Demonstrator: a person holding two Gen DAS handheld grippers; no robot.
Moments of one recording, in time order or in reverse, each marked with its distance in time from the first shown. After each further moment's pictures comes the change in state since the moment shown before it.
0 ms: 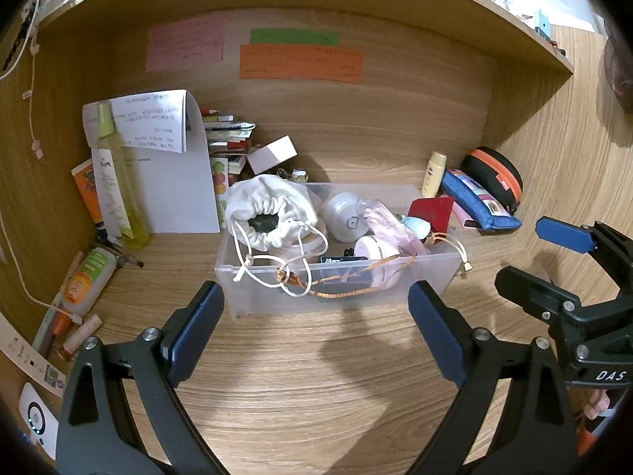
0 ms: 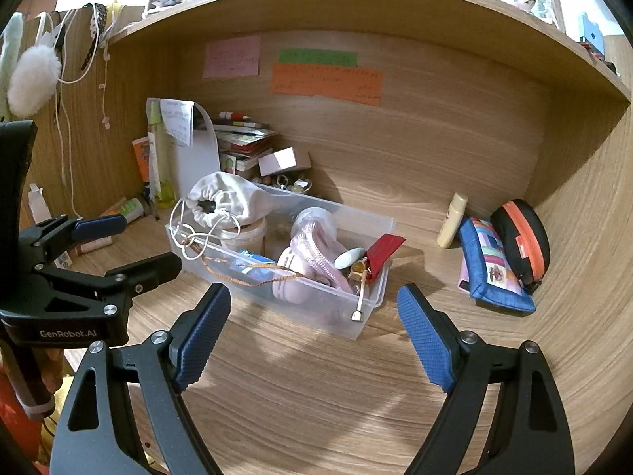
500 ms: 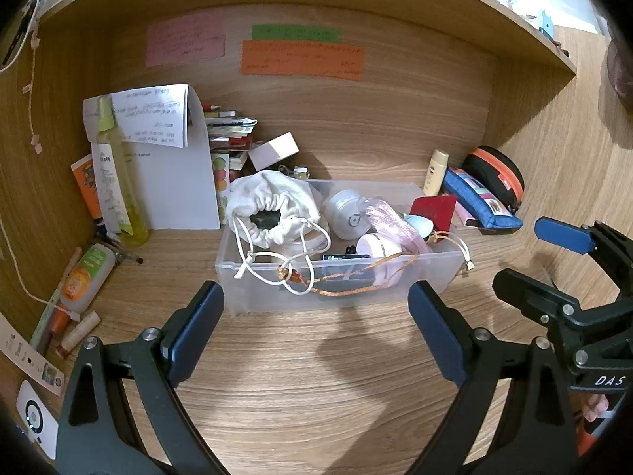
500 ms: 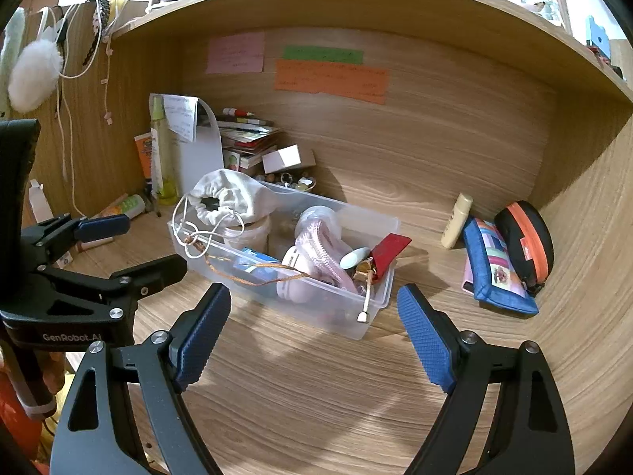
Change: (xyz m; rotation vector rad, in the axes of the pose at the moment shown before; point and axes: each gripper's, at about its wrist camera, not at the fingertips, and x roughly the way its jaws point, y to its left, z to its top) left arm 0.003 0.003 -0.001 -0.015 0.006 0.001; right arm 0.003 0.004 0.002 -0.010 0.010 0.005
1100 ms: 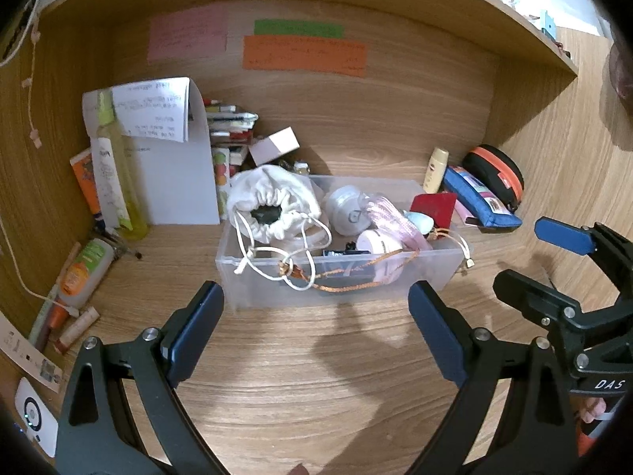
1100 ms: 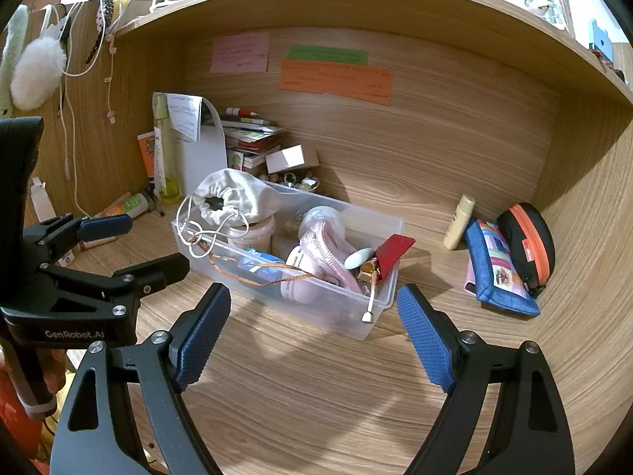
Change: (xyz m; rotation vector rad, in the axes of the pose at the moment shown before) left arm 0.002 0.003 0.000 -0.012 0.023 -0.020; right arm 0.000 0.003 0.001 -0.002 0.001 0.008
